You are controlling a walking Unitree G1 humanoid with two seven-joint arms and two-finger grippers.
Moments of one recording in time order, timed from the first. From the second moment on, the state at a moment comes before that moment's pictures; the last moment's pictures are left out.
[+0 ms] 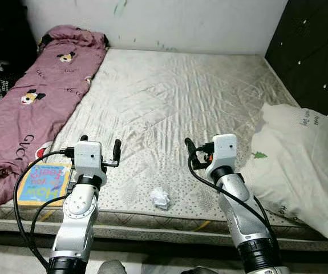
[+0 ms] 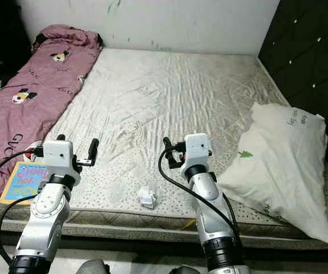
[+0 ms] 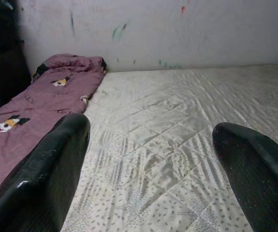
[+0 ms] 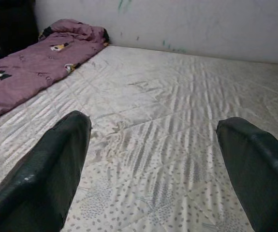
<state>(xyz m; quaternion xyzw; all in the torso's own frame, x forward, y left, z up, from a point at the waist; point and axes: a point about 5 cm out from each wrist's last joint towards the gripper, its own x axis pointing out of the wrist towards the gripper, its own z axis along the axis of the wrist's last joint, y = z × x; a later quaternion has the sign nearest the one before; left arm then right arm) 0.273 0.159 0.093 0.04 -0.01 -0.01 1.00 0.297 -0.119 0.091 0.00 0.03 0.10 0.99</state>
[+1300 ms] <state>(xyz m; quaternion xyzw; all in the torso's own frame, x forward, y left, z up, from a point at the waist) 0.272 0.156 0.089 0.04 0.00 0.00 1.00 0.294 -0.113 0.086 0.01 0.04 0.13 0.99</state>
